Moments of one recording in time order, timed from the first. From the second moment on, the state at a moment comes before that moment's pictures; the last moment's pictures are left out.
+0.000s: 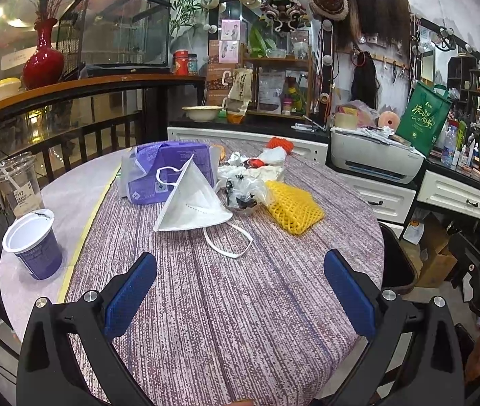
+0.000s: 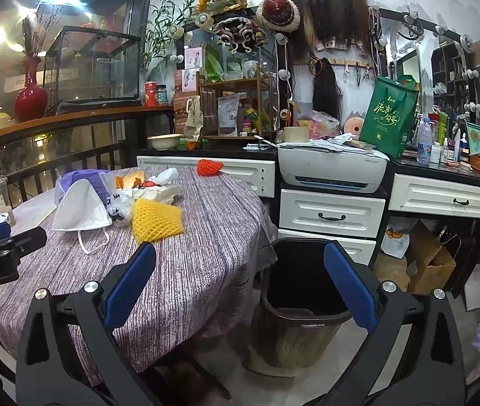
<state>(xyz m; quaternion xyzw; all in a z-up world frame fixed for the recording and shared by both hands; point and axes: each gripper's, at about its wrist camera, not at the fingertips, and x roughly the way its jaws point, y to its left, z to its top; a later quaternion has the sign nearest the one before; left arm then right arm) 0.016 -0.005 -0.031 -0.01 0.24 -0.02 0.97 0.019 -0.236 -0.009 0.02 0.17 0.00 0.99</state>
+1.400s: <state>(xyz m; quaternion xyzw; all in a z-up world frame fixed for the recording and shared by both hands) 0.086 0.061 -0.043 -0.07 0.37 -0.01 0.93 0.261 -0.120 -0.042 -0.15 0.39 0.24 0.88</state>
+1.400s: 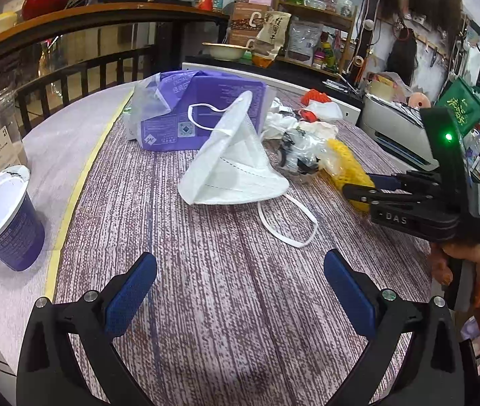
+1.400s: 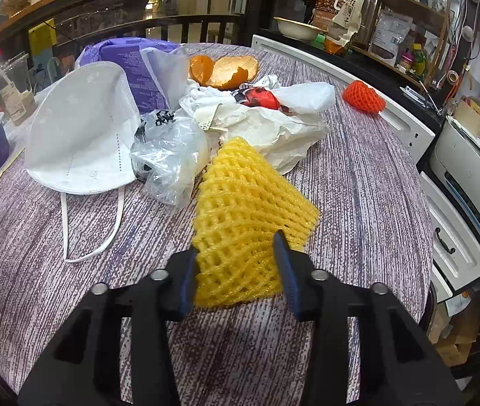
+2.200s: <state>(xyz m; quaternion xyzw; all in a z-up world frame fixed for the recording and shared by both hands) 0.175 0.080 -0.035 -0.02 0.40 0.02 0.91 0.217 -0.161 -0.016 -0.12 0.33 0.24 0.91</state>
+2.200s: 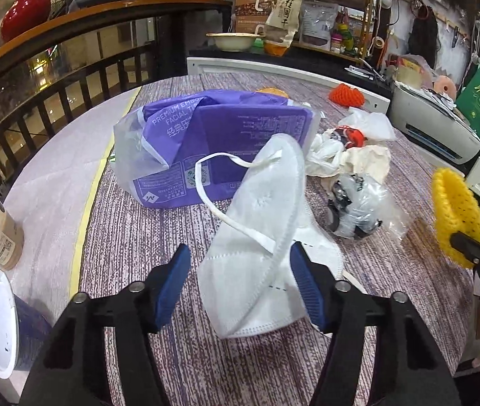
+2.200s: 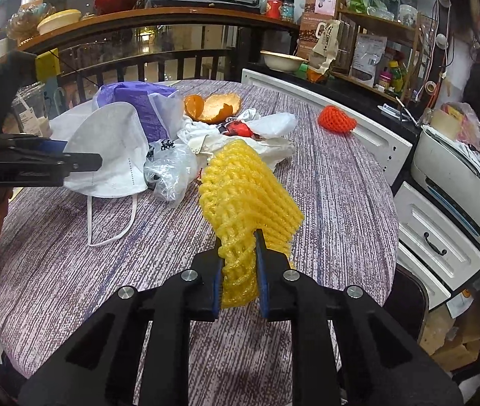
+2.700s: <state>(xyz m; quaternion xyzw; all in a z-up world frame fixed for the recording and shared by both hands) 0.162 0.098 -0.044 -0.05 0.42 0.03 0.91 0.211 -0.180 -0.019 -0.08 0.32 0.23 0.92</state>
